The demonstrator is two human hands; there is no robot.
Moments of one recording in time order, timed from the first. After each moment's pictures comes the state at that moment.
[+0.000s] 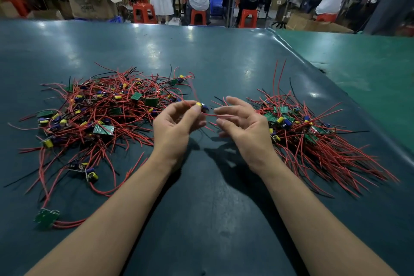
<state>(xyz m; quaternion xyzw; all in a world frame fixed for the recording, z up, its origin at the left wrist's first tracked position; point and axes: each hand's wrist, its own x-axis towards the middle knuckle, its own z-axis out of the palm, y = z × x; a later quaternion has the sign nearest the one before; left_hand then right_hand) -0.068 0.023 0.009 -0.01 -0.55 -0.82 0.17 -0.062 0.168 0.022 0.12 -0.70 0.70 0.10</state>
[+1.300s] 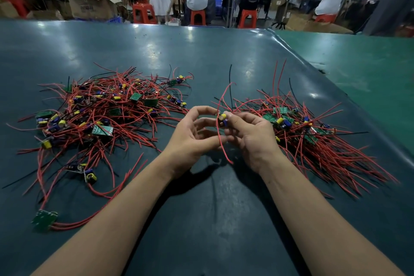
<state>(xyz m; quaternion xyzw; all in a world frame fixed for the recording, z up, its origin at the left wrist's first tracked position) -0.056 0.029 0.008 -0.16 -0.62 -0.76 0.00 -0.068 0.172 0.026 -0.03 -0.56 0.83 -0.01</state>
